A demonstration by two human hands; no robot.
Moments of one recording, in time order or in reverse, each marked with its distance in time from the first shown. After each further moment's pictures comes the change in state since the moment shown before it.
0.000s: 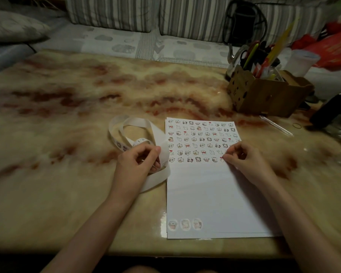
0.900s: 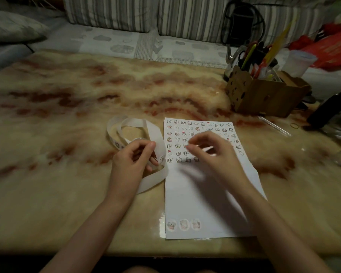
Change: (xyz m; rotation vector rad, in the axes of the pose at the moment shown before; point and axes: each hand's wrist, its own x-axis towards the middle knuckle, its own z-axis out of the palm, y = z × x) left_hand 0.003 -0.003 -0.001 -0.071 0.051 0.051; right_hand -0.034 -0.076 0.037 0.320 -0.110 -0.289
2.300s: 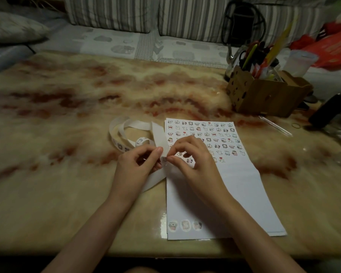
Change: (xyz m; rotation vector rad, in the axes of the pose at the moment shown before) left_hand -0.002 0.001 0.000 0.074 -0.090 0.019; right_hand -0.013 -0.002 0.038 -0.158 -0.042 -0.191
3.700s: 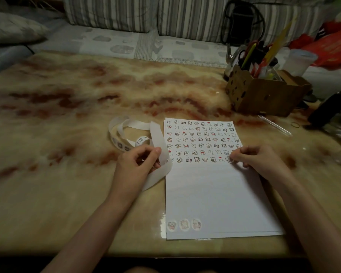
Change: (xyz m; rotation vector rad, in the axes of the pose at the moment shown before) left_hand -0.001 0.002 0.000 0.057 0.015 -0.041; right_hand 0.005 0.054 -0.112 0.004 0.034 0.633
